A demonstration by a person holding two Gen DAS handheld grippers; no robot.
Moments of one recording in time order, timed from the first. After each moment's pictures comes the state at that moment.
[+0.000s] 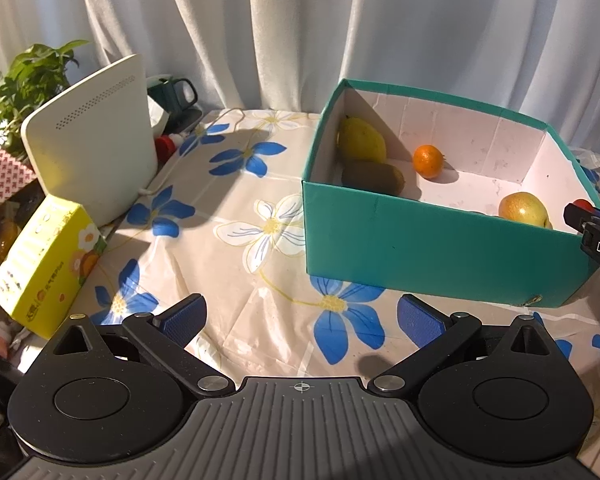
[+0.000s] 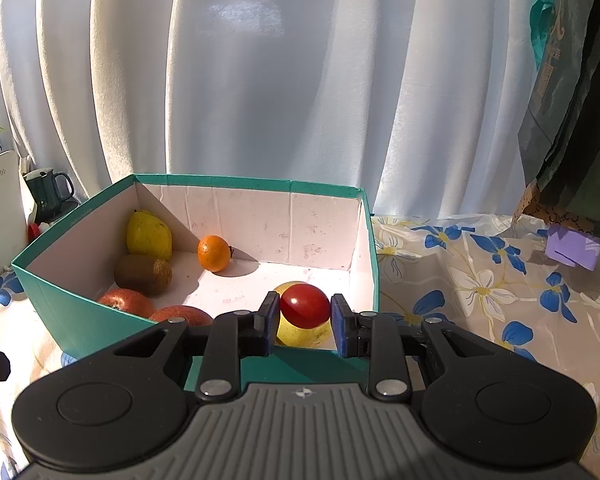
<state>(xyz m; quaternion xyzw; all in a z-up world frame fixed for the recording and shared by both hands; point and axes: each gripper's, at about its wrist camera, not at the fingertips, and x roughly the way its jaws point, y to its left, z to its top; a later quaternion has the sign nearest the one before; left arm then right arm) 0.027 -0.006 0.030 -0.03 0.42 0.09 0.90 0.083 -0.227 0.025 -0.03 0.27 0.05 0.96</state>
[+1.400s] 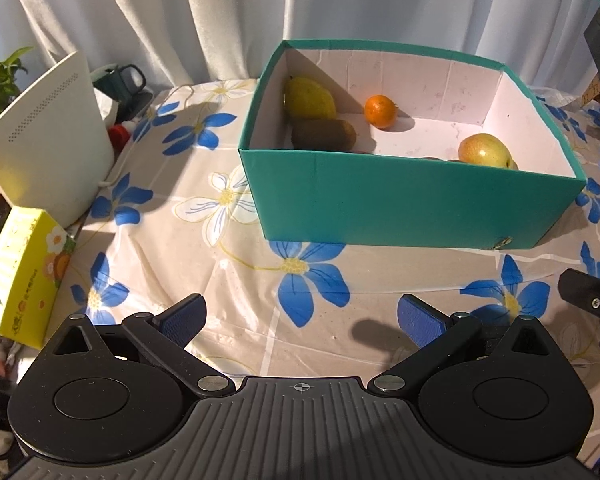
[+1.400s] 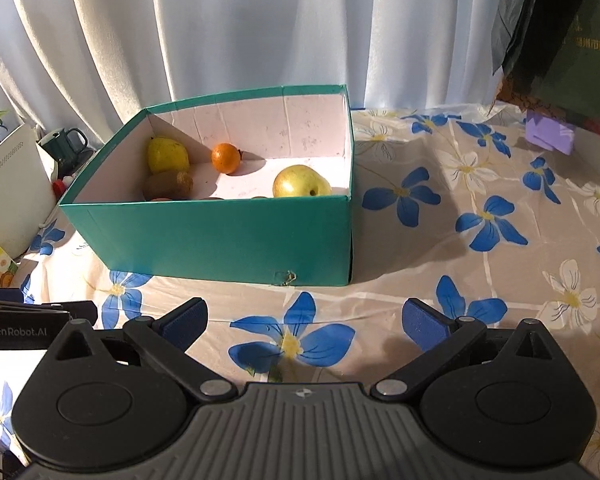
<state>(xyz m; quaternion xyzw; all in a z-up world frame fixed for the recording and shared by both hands) 0.031 -0.027 0.027 0.03 0.47 0.03 0.88 0.023 -0.248 0.043 0.04 0.42 0.04 0.90</state>
